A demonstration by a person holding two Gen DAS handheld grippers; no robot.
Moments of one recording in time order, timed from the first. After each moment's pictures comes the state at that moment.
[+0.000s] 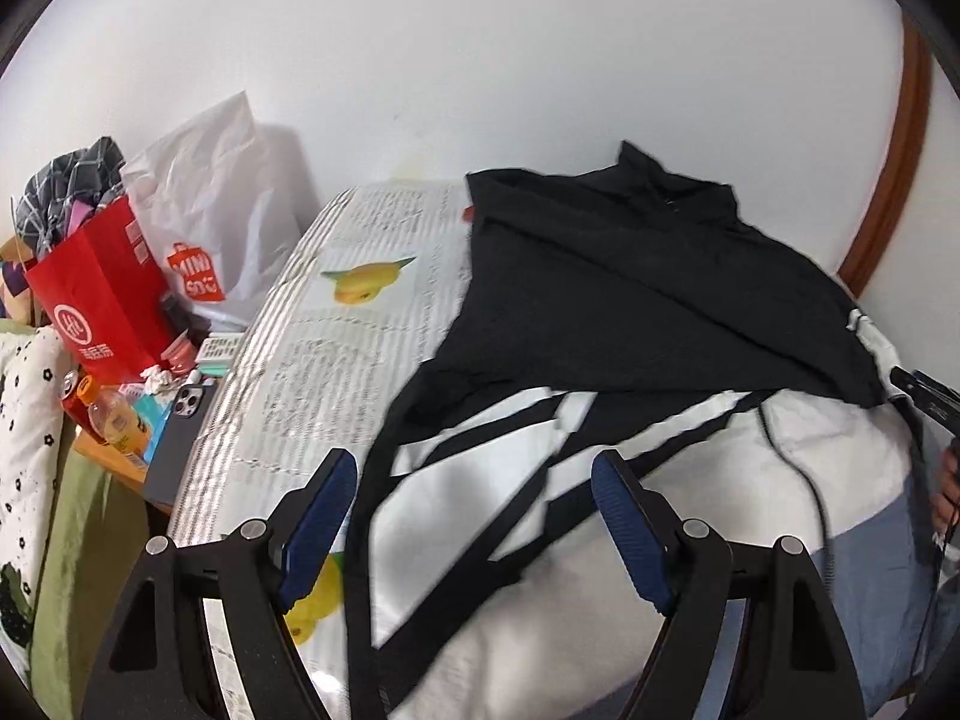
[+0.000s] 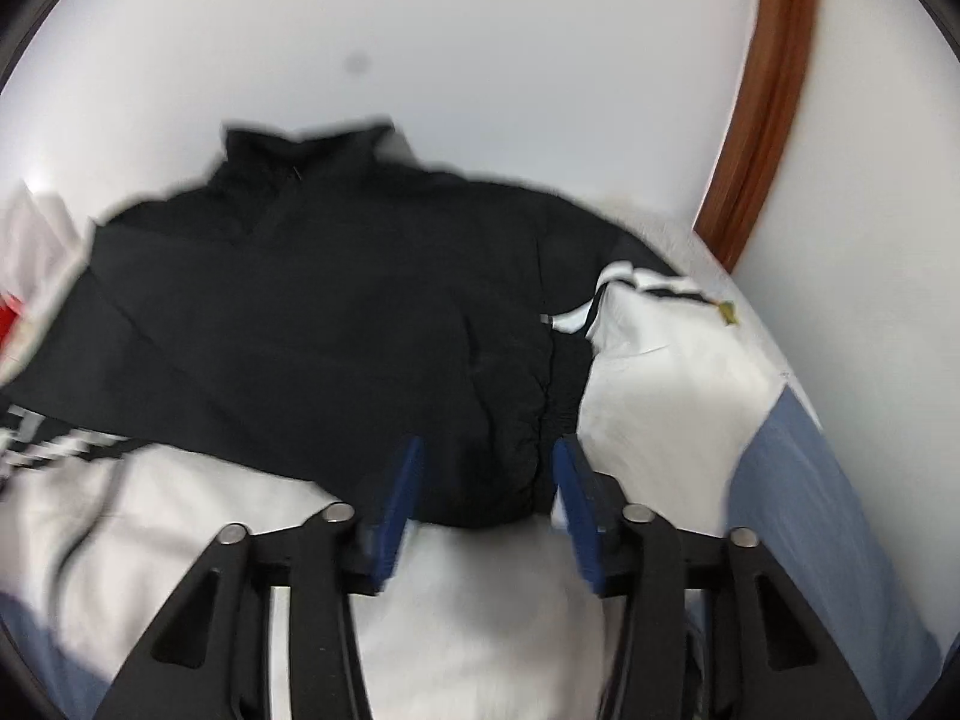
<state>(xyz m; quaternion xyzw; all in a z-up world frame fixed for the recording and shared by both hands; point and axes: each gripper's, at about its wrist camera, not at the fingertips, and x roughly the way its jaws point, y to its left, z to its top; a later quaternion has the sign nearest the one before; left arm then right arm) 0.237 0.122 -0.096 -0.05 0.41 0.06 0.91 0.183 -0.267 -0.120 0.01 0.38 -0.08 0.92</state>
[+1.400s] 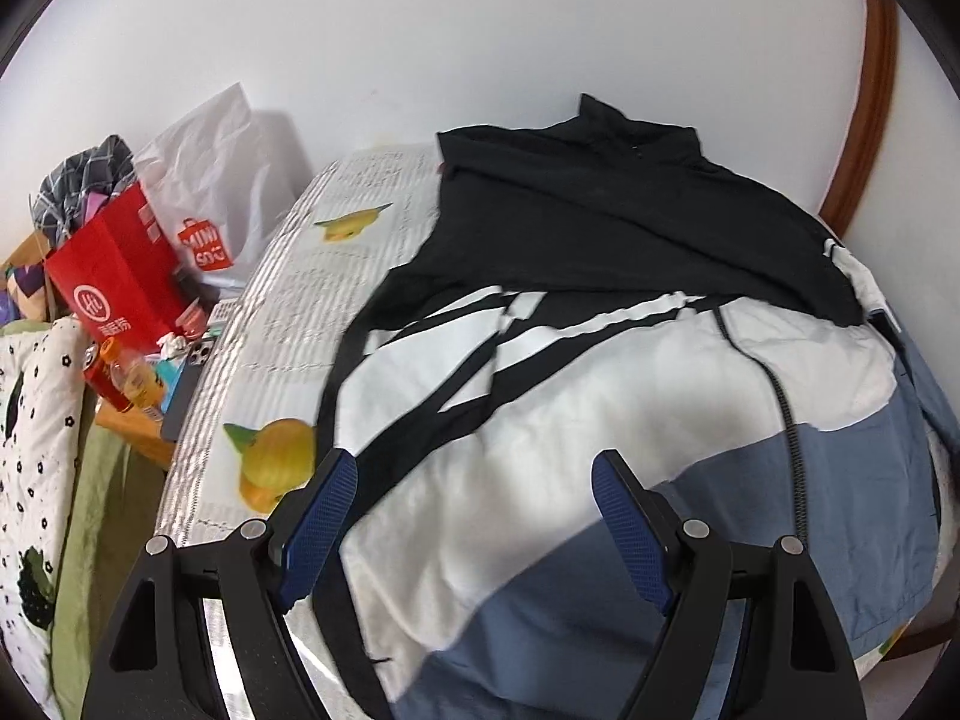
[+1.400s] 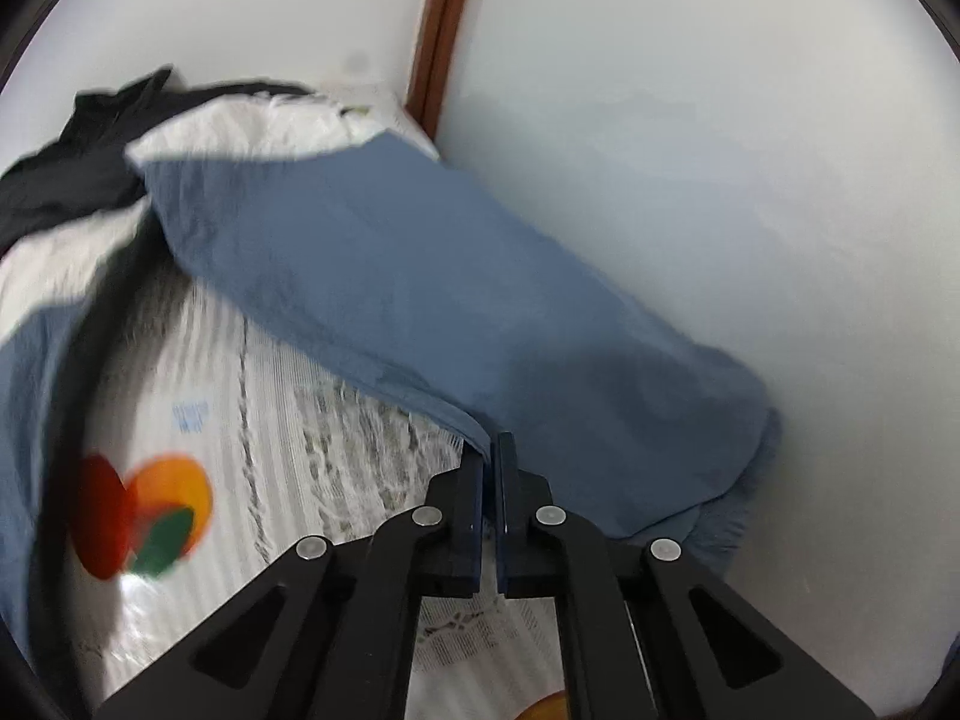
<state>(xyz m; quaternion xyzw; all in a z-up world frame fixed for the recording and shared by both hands) 0.180 0.087 -0.106 -0.02 0.44 0.07 0.90 -0.033 -0.434 -0.163 0.01 0.43 -0.26 0.87</state>
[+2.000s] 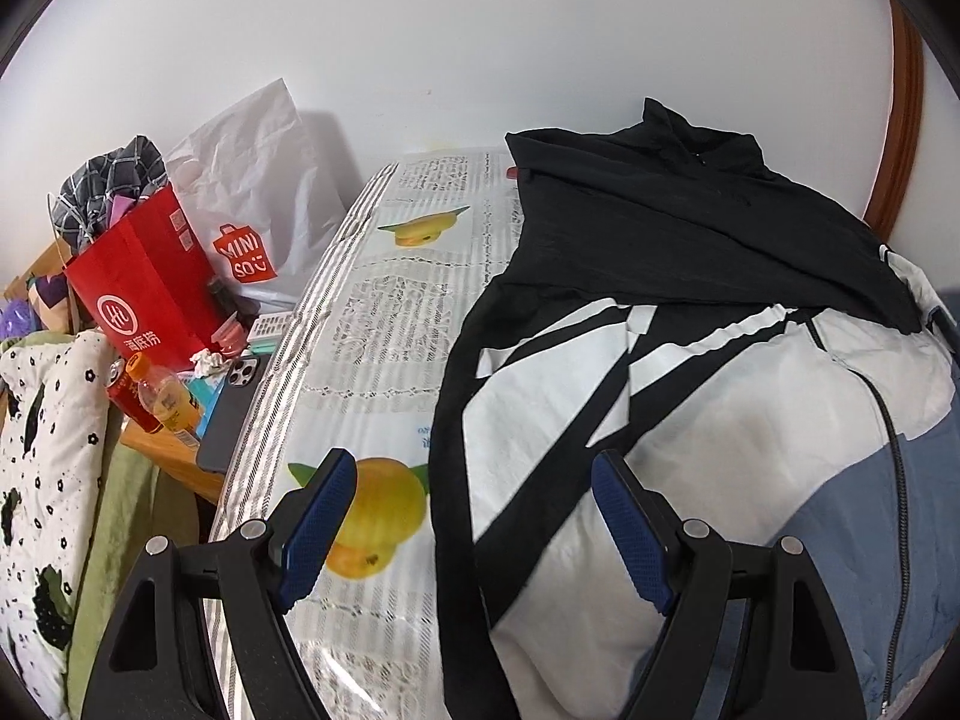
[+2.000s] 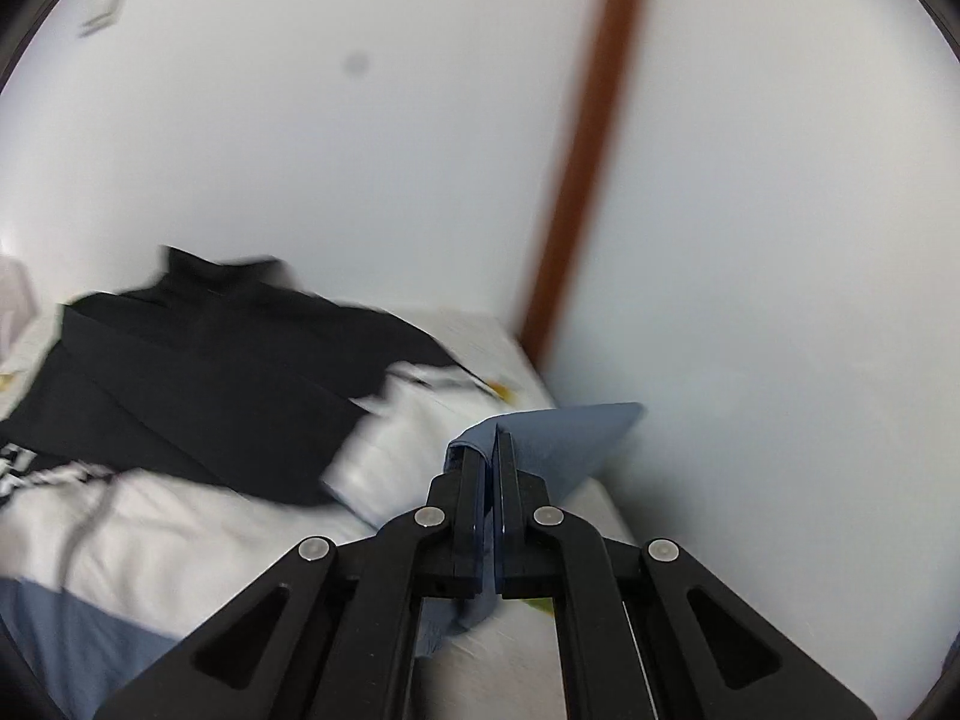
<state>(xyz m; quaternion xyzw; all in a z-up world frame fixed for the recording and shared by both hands) 0.200 0.140 -0.130 0.00 0.42 0.10 0.90 0.117 -0.284 -0.021 -0.05 0.29 -0.16 0.94</state>
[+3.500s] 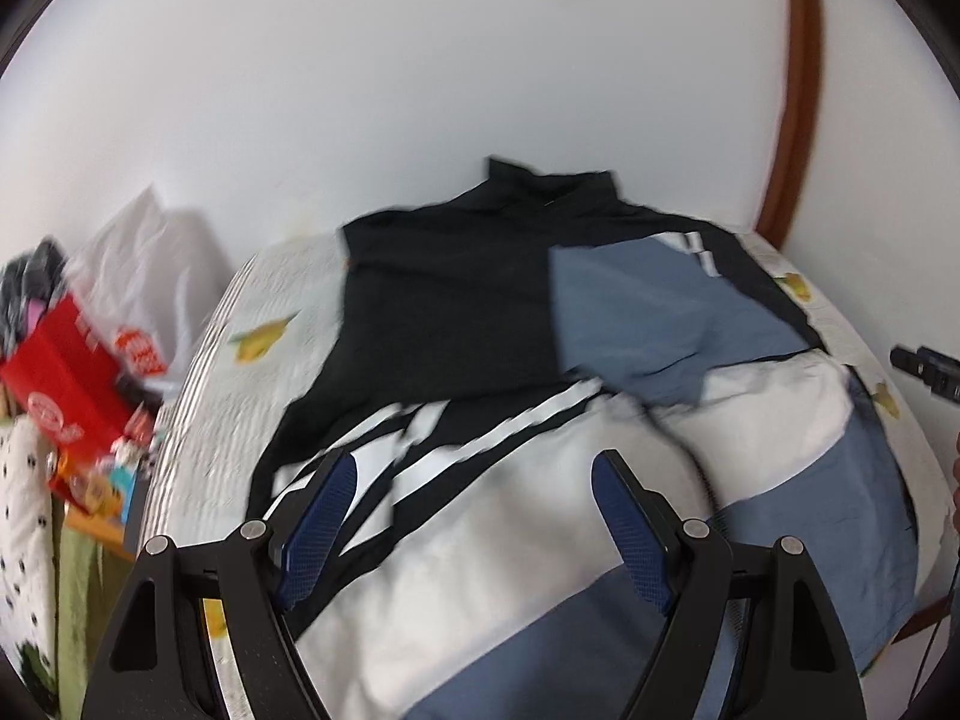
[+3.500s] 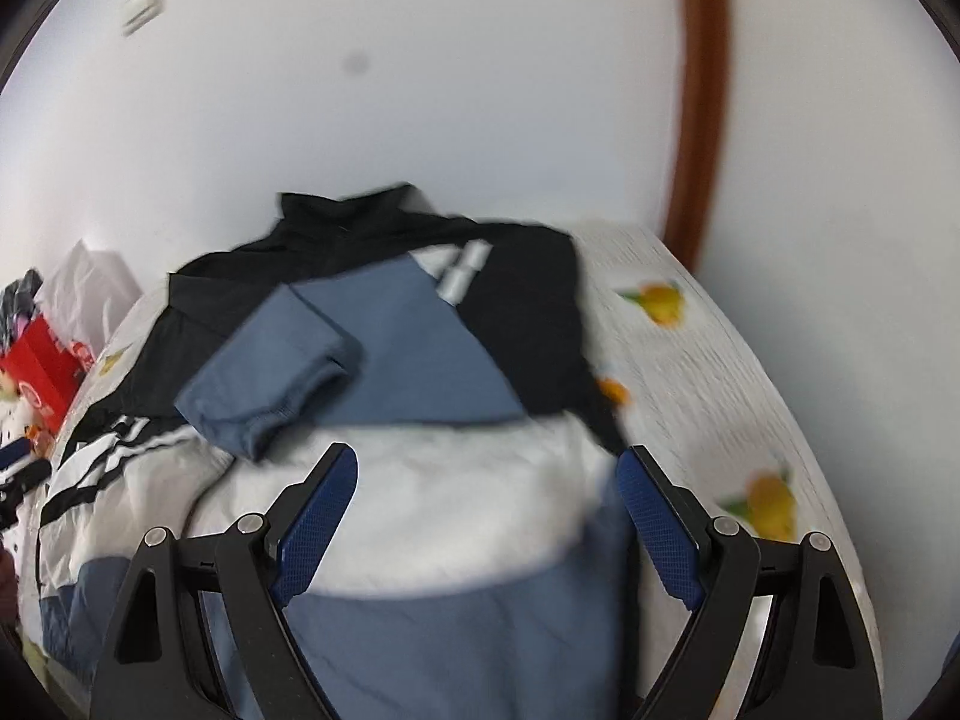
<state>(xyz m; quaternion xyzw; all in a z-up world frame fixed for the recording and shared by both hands) 0.224 0.025 -0.070 0.03 0.38 -0.02 0.93 0.086 -0.306 -0.082 0.06 0.38 -0.08 0.92</state>
